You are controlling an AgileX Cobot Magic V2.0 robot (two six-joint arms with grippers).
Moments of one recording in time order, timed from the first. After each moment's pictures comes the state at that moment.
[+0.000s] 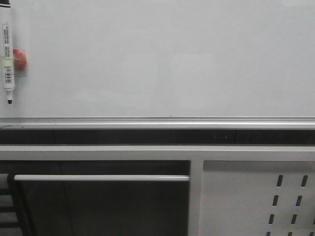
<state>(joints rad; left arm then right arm) -0.02 0.00 0.01 0.10 0.33 -0.07 -0.10 -0.01 0.01 0.03 0.34 -0.08</state>
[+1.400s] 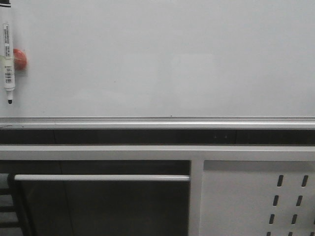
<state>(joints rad) -0.02 0.00 0.01 0.15 -0.46 -0.05 -0.10 -0.01 0.01 -0.02 -0.22 -0.08</state>
